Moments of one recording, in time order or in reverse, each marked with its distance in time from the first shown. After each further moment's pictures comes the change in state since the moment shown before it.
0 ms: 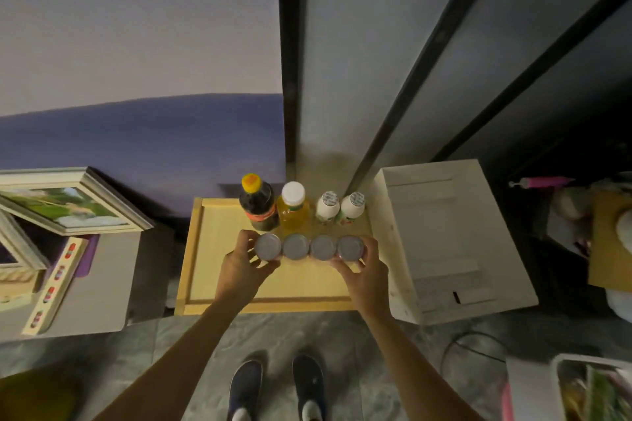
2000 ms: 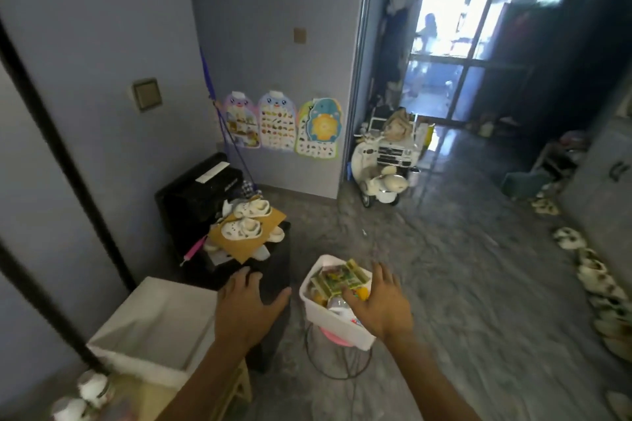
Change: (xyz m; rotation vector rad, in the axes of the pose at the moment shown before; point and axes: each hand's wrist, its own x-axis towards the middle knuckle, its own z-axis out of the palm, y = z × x) left_hand -0.362 0.383 0.089 0.673 -0.511 1.151; right_hand -0.433 -0.060 -0.396 -0.408 0.874 0.647
